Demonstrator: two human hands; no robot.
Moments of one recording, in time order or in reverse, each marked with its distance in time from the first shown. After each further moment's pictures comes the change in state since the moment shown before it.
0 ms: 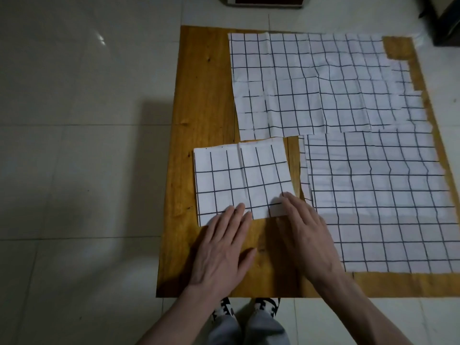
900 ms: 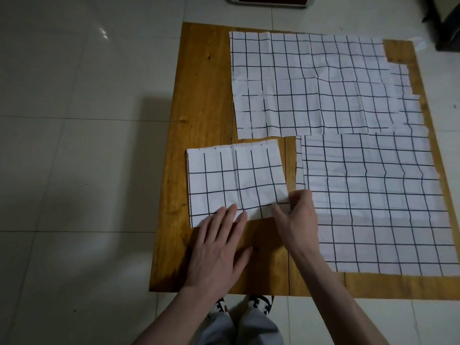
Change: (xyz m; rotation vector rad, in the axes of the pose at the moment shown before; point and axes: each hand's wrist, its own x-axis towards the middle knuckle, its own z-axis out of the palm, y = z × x) left_hand -0.006 0.012 -0.004 -0.047 -0.034 -0.084; right_hand 0.032 -0.029 -0.012 0.628 0.141 0.576
